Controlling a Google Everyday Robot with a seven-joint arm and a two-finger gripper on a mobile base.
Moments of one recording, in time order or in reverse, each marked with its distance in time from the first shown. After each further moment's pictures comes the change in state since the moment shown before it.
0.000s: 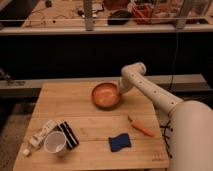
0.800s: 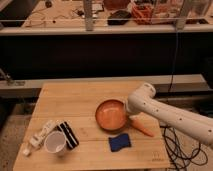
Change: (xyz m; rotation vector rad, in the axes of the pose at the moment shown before) arm -0.157 -0.012 -0.054 -0.059 0.018 -0.013
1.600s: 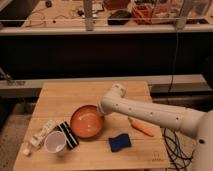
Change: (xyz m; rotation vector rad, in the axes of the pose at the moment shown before) arm 0.060 -0.173 0.036 0.143 0.049 -0.416
